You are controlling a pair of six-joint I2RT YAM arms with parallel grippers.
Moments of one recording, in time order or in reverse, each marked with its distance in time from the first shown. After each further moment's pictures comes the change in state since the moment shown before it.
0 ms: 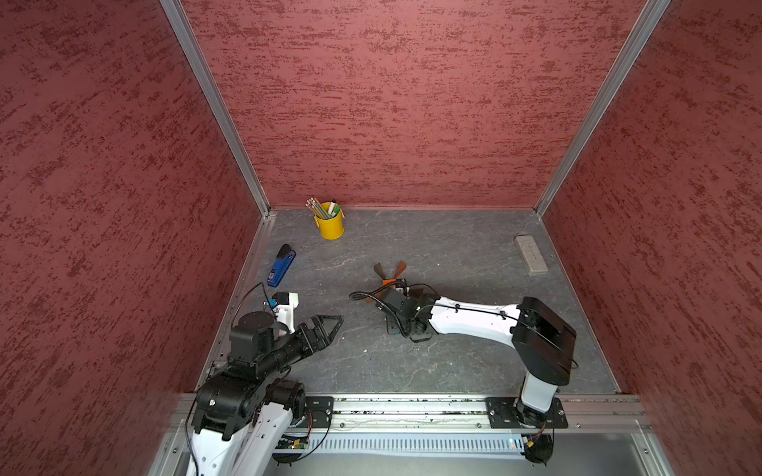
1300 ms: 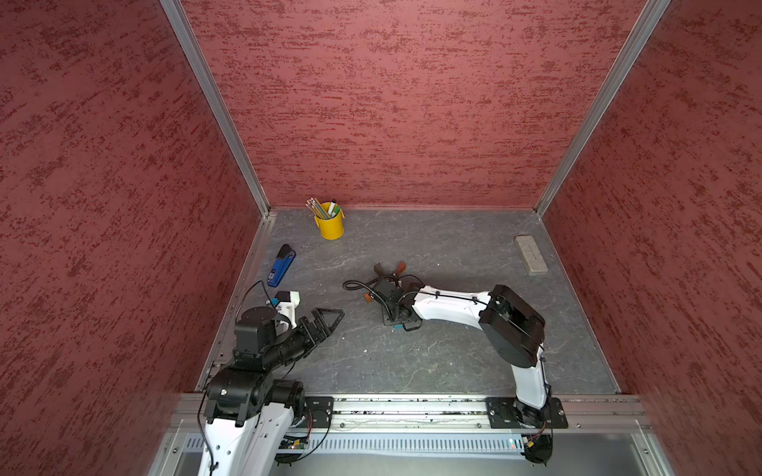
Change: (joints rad) left arm 0.099 0.019 -0.047 0.059 0.111 -0.075; right arm -0.069 0.174 0.142 -0.049 0.014 -0.098
